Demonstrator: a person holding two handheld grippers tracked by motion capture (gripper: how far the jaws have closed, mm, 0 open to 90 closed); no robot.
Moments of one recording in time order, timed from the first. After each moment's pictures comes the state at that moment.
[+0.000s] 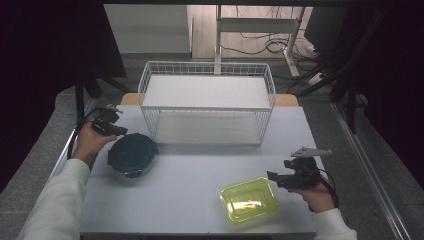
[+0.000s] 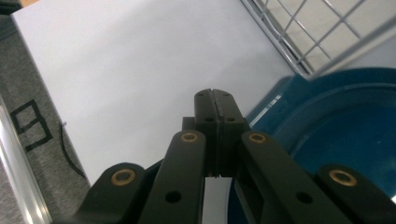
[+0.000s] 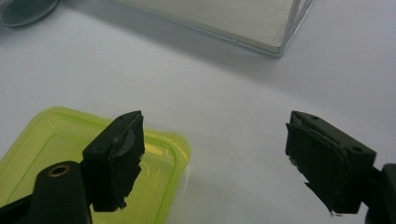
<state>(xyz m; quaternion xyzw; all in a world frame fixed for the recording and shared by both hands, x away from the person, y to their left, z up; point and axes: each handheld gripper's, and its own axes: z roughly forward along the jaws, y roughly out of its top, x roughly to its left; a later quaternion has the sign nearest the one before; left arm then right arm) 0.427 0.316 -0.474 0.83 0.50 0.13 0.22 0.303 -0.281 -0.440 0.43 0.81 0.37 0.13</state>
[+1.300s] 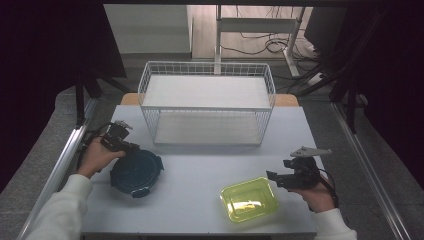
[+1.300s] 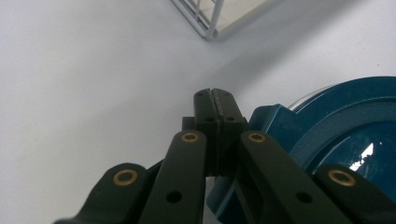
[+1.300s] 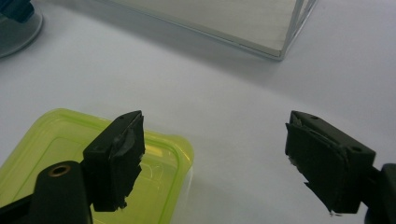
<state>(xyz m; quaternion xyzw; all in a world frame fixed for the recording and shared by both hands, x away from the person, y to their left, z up) 0.385 0.286 -0.491 0.85 0.46 0.06 0.25 0.302 -0.279 -0.438 0.43 0.81 0.37 0.13</state>
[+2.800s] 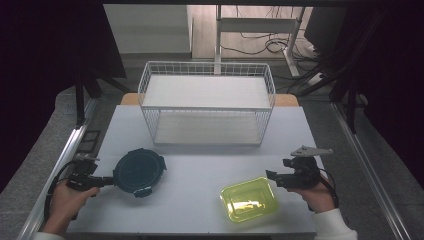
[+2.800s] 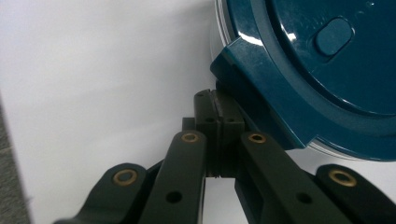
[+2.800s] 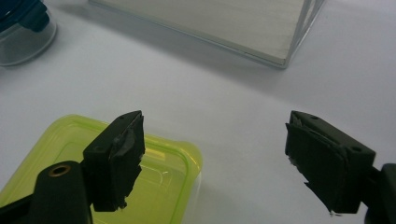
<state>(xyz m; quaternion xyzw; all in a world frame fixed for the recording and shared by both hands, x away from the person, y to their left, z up) 0.262 0.322 -0.502 0.75 0.60 0.03 0.28 0.300 -0.275 -0.431 0.42 0.81 0.38 0.13</state>
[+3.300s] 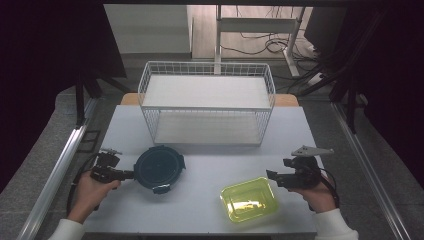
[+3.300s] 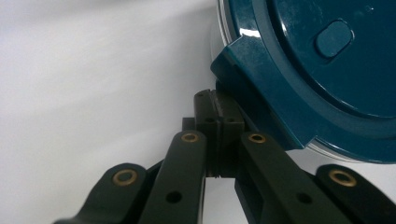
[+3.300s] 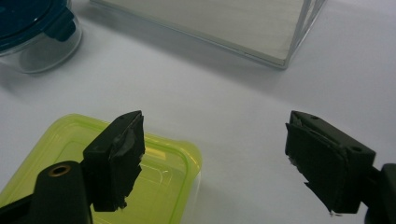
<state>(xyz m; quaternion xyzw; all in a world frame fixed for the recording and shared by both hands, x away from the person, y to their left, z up) 0.289 0.275 -0.501 0.77 0.57 0.02 0.29 0.299 -0.278 -0.430 0.42 0.81 0.38 0.13</state>
